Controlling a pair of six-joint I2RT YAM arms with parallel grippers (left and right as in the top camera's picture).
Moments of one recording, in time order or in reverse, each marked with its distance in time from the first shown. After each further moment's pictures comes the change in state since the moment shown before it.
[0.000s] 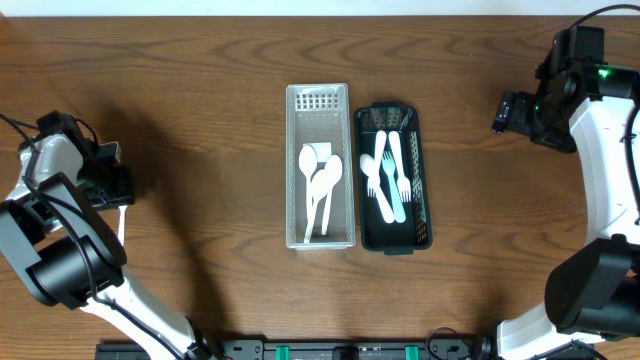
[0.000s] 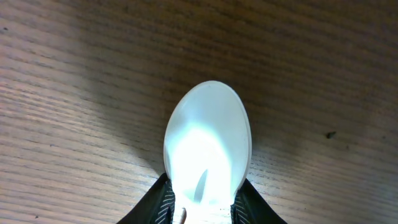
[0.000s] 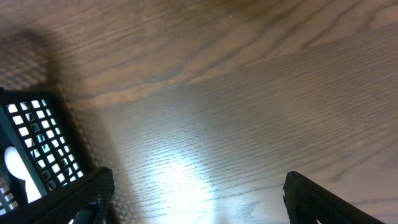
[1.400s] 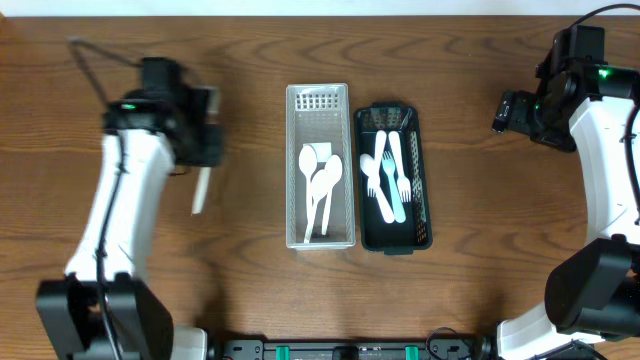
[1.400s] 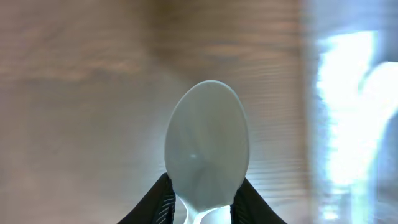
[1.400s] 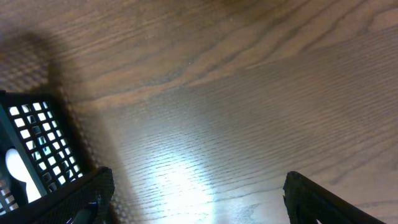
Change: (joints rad) left arm -0.580 -0.438 0.002 -0.114 0.110 -0.229; right arm 0.000 0.000 0.000 0.008 0.000 0.000
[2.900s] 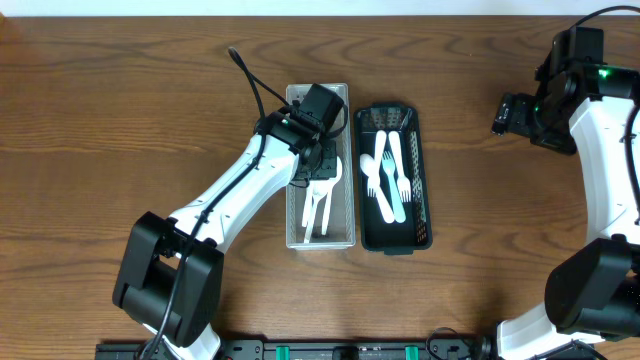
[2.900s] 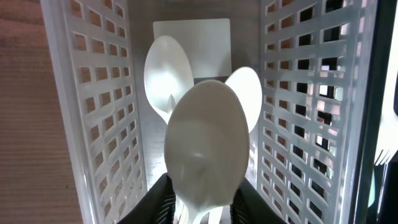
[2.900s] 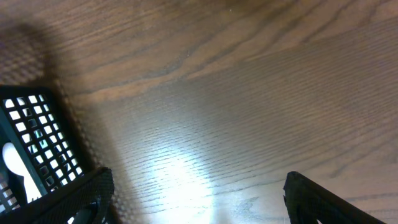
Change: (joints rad) left arm -0.503 0.211 0.001 0.179 -0.108 -0.594; right arm 0.000 0.000 0.000 -0.023 0.000 0.000
